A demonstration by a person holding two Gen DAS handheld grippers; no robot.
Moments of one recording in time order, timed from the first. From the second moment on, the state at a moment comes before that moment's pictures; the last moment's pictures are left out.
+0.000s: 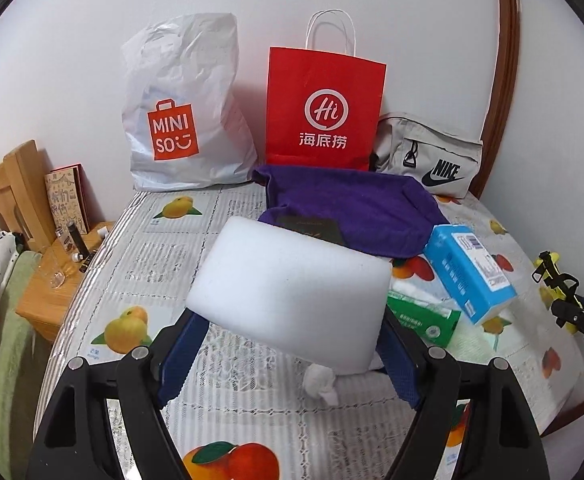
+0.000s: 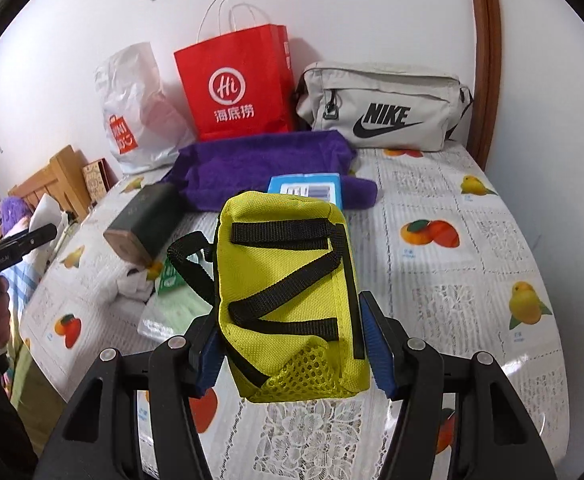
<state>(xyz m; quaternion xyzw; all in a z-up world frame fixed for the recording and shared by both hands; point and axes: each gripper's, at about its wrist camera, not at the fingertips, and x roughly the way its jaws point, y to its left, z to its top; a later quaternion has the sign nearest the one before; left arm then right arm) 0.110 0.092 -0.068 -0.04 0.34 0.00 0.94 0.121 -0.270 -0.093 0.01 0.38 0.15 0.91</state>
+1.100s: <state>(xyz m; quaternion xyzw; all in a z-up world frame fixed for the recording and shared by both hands) 0.207 0.079 -0.054 -0.07 0.39 0.02 0.92 0.225 -0.248 -0.053 -0.01 0.36 0.16 0.92</state>
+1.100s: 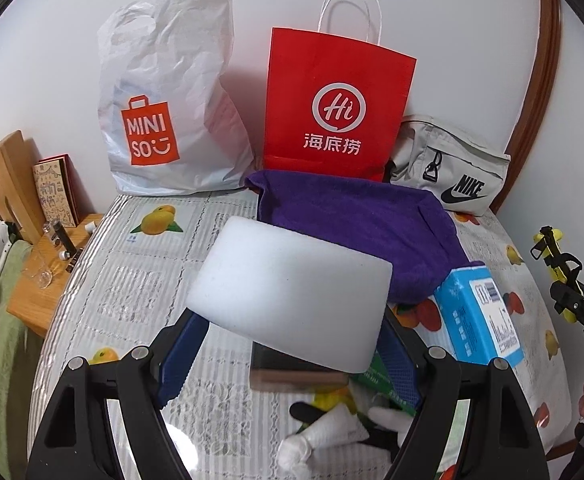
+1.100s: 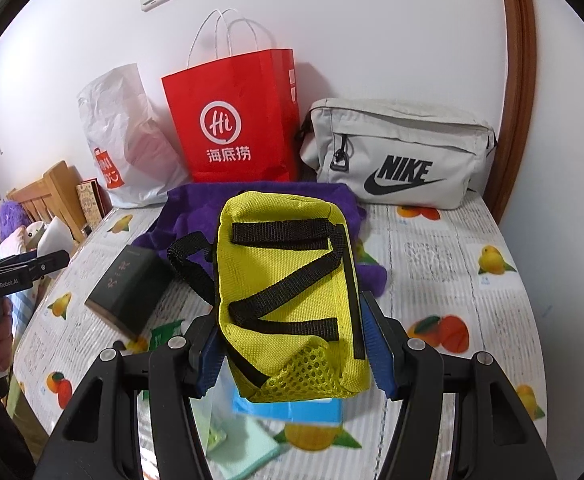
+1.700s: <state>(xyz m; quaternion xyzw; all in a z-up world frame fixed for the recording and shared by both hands) 0.285 0.080 -0.068 -0.07 0.41 0.03 0.91 0.302 -0.220 -0.066 -0.02 0.37 0.17 0.91</state>
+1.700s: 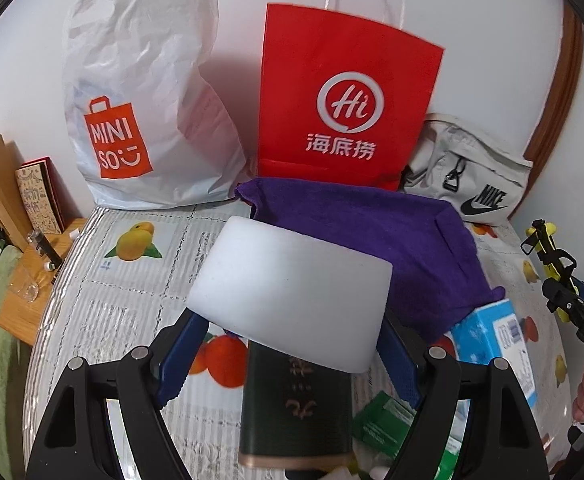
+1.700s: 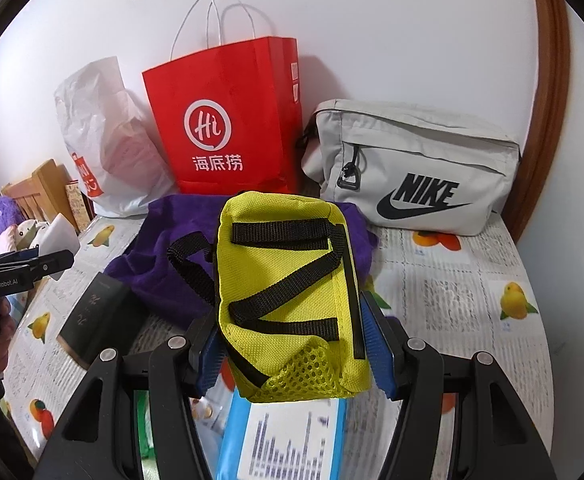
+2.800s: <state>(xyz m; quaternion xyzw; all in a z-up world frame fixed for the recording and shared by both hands) 0.445 0.073 -0.143 -0.08 0.50 0.00 0.86 0.426 -0.191 -0.148 -0.05 0.47 0.16 0.87</state>
